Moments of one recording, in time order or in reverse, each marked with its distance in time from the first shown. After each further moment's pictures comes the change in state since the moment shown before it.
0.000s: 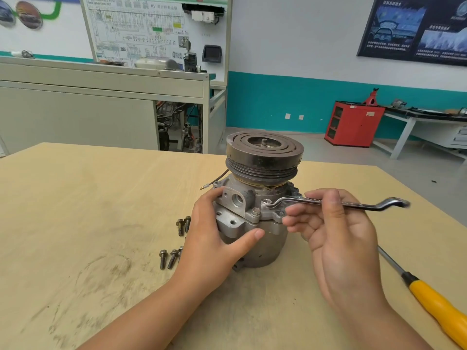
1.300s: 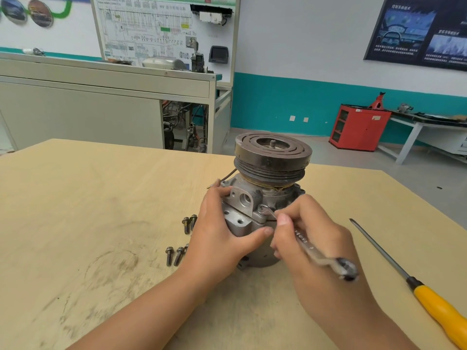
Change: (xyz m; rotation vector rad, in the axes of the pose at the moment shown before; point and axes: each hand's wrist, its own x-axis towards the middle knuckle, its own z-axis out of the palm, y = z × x) left_hand 0.006 0.004 0.000 -0.019 0.010 -0.007; right_hand -0.007 -0.023 0.025 -0.836 -0.316 -0.006
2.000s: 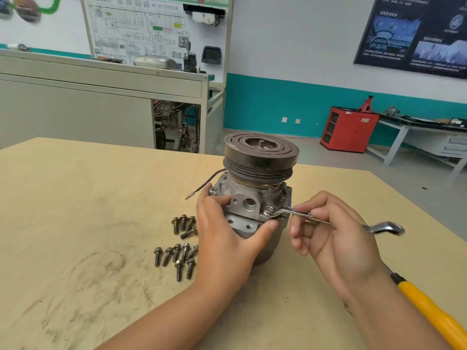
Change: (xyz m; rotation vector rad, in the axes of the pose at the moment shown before) left_hand -0.012 0.017 0.031 0.012 0.202 0.047; right_hand 0.009 0.033 -0.025 0.813 0.021 0.317
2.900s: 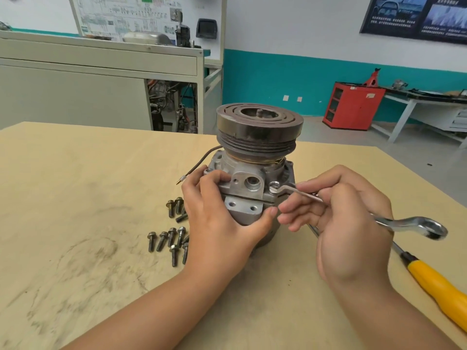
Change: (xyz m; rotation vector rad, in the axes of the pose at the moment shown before) left_hand 0.001 -0.013 0.000 0.101 0.016 0.128; right_hand -0.008 0.014 0.019 -0.113 0.151 -0.339
